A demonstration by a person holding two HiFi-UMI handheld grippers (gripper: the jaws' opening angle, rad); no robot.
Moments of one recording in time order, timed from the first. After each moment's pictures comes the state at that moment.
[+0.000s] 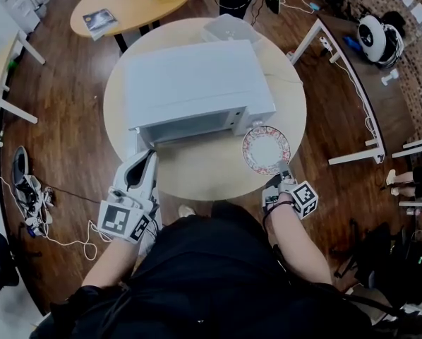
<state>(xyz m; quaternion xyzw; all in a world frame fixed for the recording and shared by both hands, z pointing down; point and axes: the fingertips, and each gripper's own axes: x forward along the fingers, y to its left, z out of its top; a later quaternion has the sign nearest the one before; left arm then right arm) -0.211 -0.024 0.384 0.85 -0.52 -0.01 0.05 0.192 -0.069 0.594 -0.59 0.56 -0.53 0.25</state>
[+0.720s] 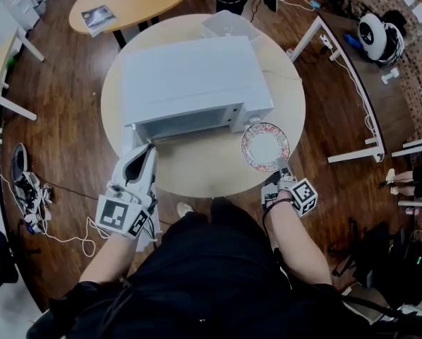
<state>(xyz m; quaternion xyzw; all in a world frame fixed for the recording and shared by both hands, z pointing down) -0.203 -0.028 0.384 0.86 -0.52 -0.01 0.04 0.197 -0.070 0.595 -0.59 0.56 -0.53 0.25</state>
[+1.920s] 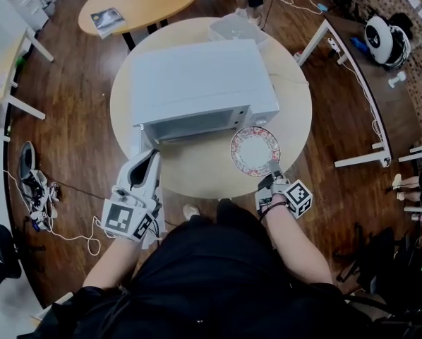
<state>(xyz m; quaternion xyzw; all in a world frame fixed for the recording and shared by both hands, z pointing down) -0.208 -0.015 0.385 0.85 -0.53 0.00 0.04 0.142 -0.068 0.601 -0.53 0.58 -0.57 0.24</state>
